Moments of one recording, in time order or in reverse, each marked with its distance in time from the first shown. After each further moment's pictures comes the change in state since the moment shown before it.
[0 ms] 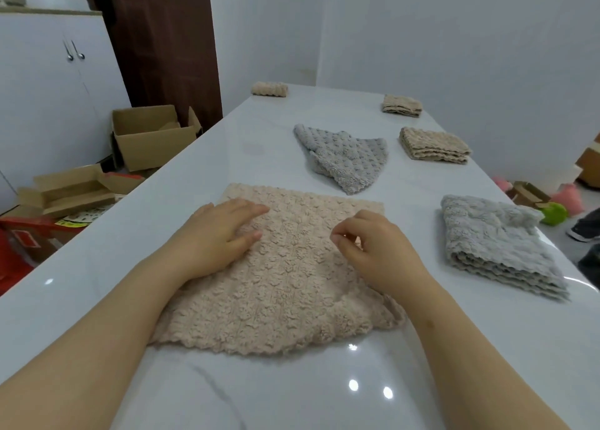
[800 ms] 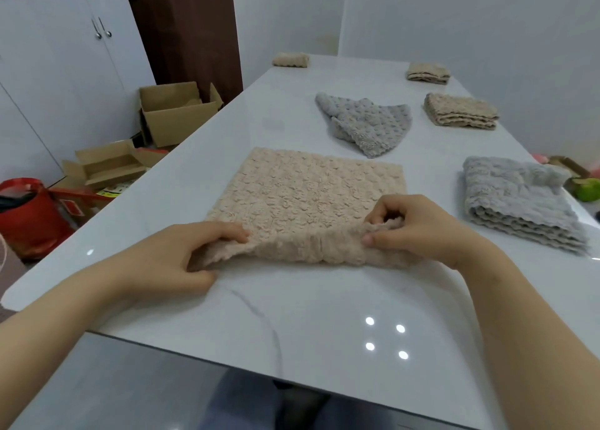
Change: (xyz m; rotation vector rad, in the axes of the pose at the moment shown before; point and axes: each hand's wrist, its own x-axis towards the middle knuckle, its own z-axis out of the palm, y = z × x) left_hand -0.121 0.005 -0.036 -0.248 -0.169 0.065; right_hand -0.034 -0.003 -0.025 0.411 -0.297 0.221
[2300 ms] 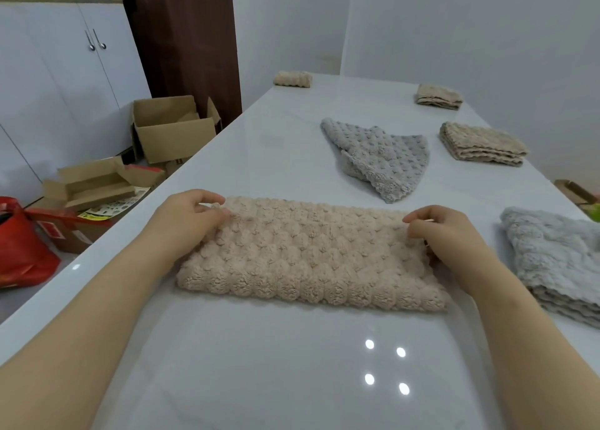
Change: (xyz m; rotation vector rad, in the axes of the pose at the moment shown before) left_hand 0.123 -0.064 -0.021 -0.469 0.506 -0.608; right_hand 0.090 0.034 -0.019 0.262 0.401 0.354
